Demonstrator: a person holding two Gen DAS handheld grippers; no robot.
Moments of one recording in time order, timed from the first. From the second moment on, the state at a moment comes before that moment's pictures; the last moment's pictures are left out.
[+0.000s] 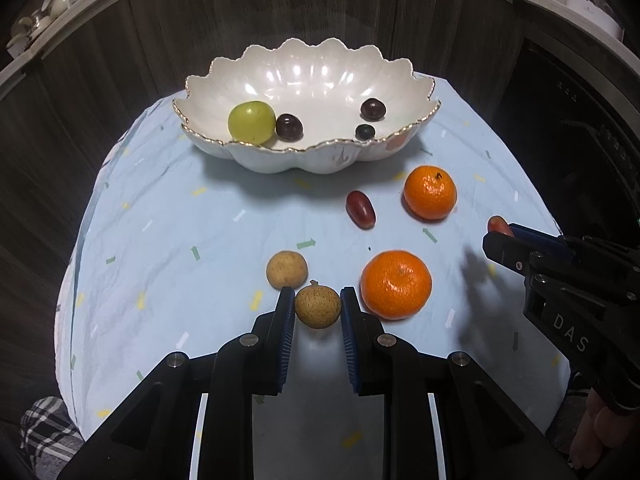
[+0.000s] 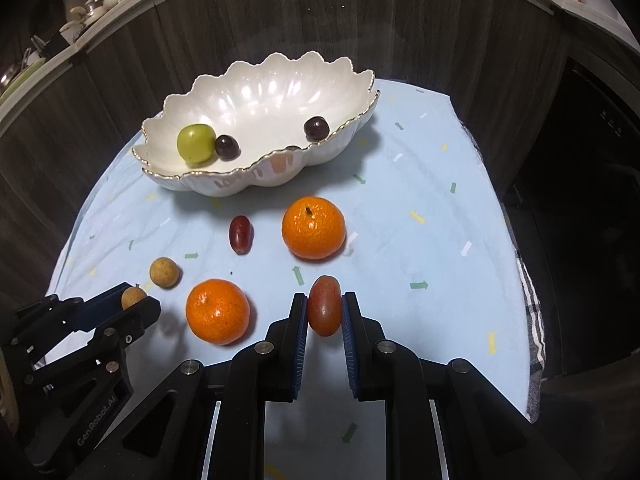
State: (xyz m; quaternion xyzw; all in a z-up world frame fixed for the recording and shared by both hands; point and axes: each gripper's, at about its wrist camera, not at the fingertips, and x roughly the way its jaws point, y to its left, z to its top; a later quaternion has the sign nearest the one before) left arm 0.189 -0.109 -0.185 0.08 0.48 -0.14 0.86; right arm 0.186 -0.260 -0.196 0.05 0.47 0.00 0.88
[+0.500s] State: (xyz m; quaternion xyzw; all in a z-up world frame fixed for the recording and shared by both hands) left arm 0.210 -0.108 -0.162 0.07 0.47 -0.14 0.87; right arm 0.192 -0.264 -0.176 0.06 0.45 -0.01 0.89
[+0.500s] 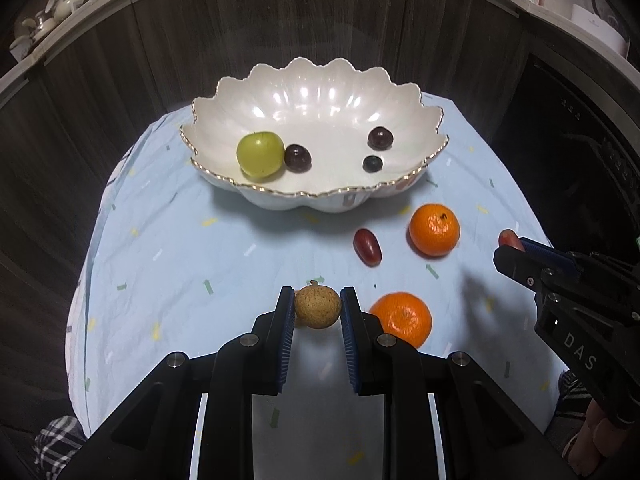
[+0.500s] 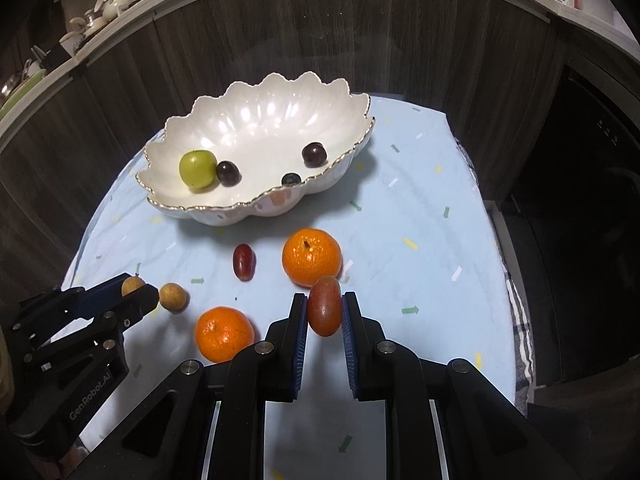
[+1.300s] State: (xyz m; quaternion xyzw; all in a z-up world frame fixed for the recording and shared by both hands) left arm 0.250 -0.108 -0.134 0.07 0.45 -0.13 0.88; right arm 0.223 -0.268 -0.147 0.06 0.43 0.00 0.90
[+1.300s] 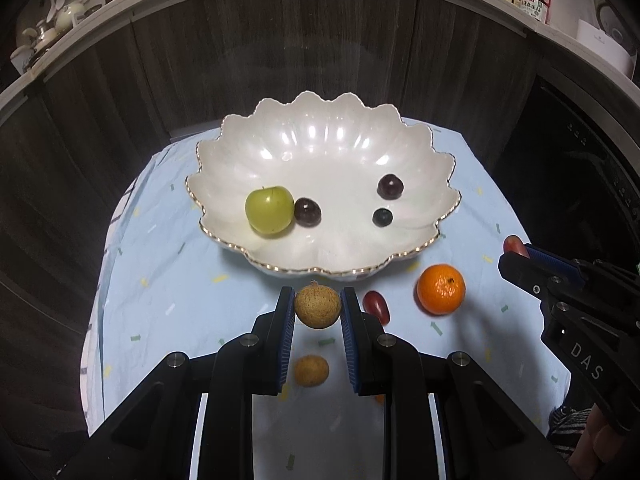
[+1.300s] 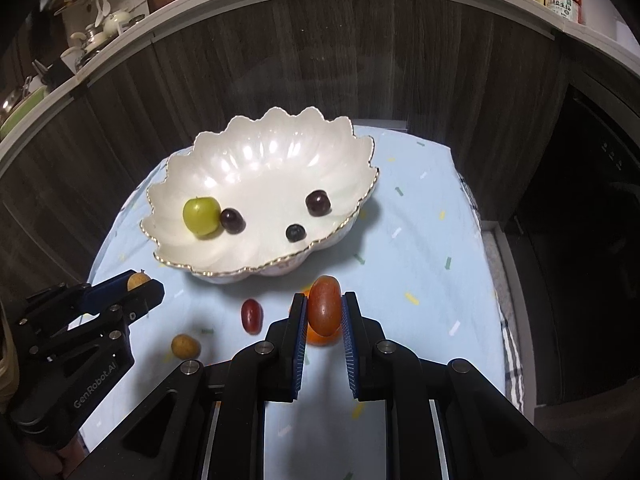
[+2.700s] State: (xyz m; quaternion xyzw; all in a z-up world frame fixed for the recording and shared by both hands) left arm 0.326 -0.109 -0.118 0.07 0.43 -0.13 0.89; right arm 0.301 -0.270 -0.129 0.07 0.41 0.00 0.91
